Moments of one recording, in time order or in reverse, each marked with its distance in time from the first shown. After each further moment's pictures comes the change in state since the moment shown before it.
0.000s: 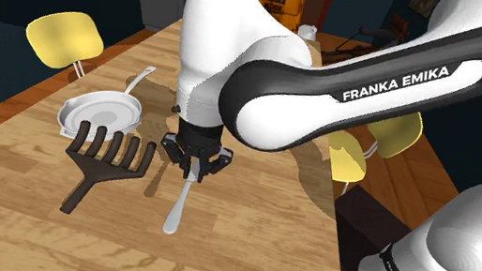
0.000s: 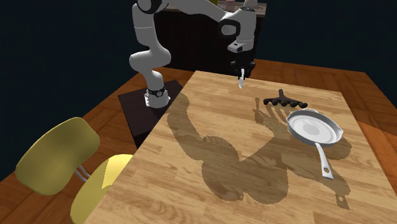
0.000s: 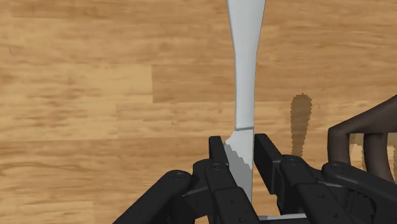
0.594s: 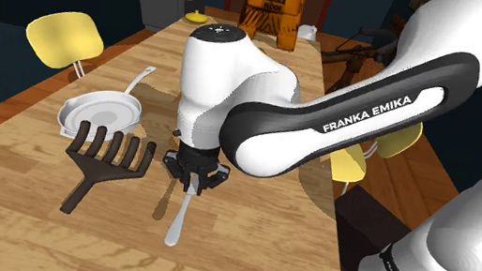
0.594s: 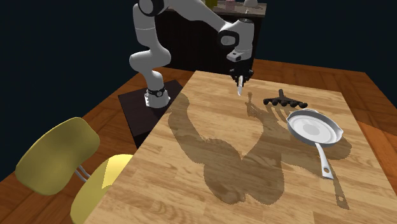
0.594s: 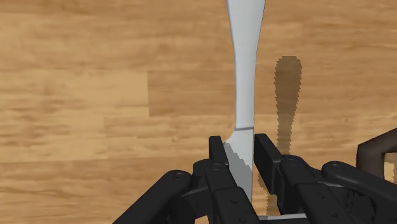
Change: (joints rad) arm 0.007 0.068 0.007 -0.071 -0.063 0.117 0.045
